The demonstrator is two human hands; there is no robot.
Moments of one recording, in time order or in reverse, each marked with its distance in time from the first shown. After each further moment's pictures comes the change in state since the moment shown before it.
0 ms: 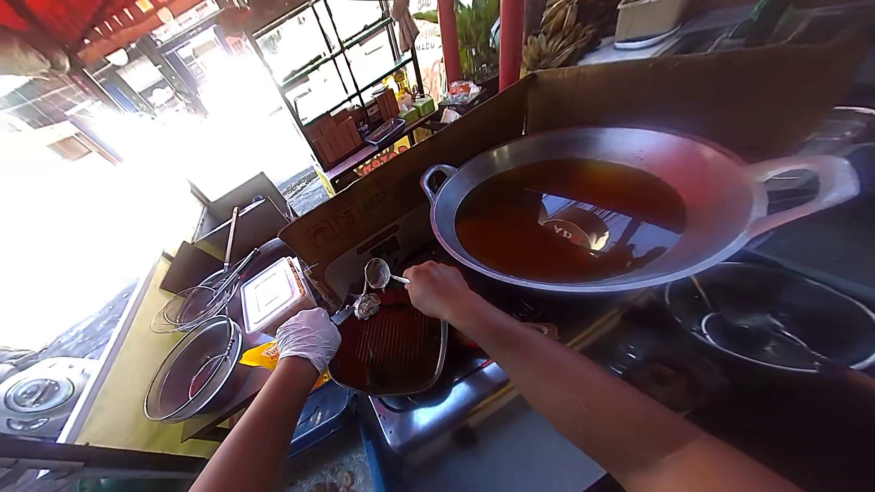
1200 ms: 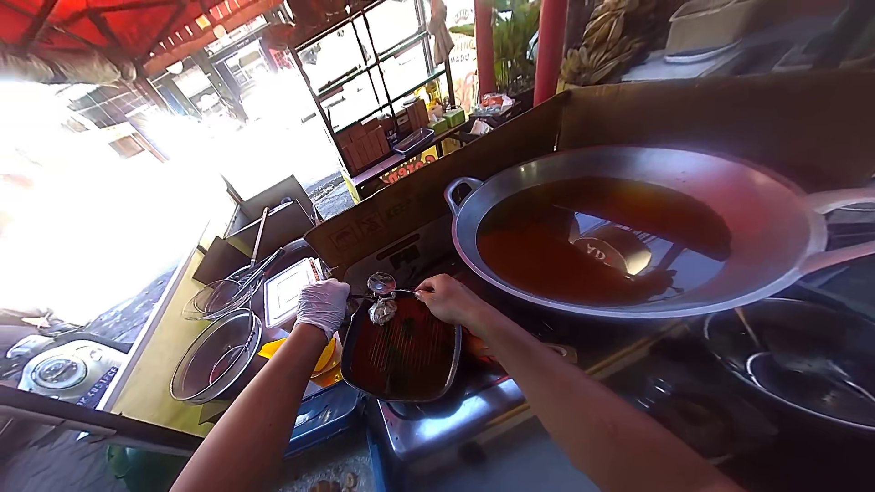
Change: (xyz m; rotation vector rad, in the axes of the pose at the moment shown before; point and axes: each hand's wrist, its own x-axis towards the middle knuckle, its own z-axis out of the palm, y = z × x) left_hand 0.053 -0.007 -0.009 0.100 0.267 0.282; right_hand 0.016 0.018 0.016 0.586 -0.096 0.003
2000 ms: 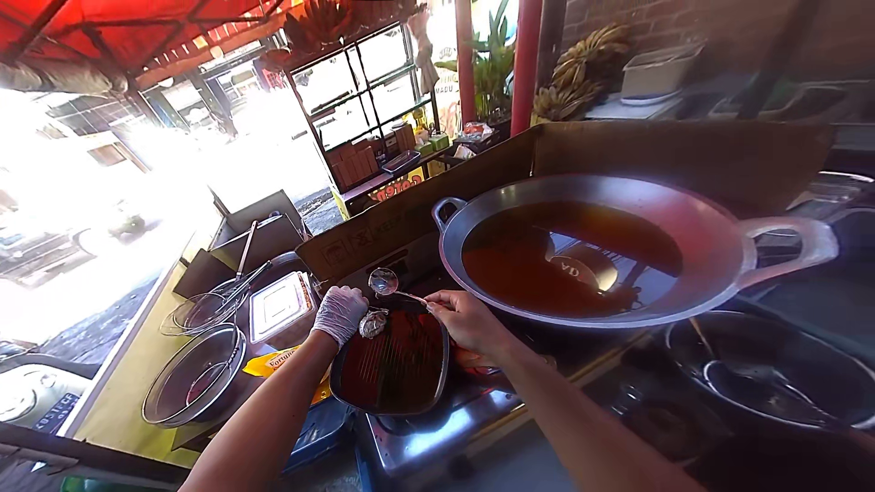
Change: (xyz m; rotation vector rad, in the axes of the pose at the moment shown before) left_hand 0.029 0.031 0.029 0.150 0.188 0.347; right_hand -0.070 0.007 -0.012 0.215 0.242 -0.065
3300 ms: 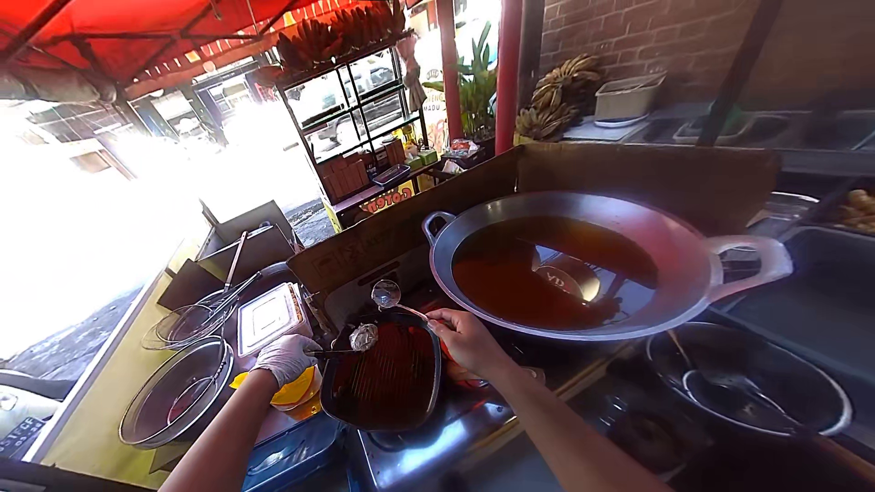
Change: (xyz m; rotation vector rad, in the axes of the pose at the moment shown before) left_hand -0.066 -0.071 0.046 -0.628 -0.474 -0.345; right_hand 0.000 0.017 -0.005 0.028 0.009 0.008
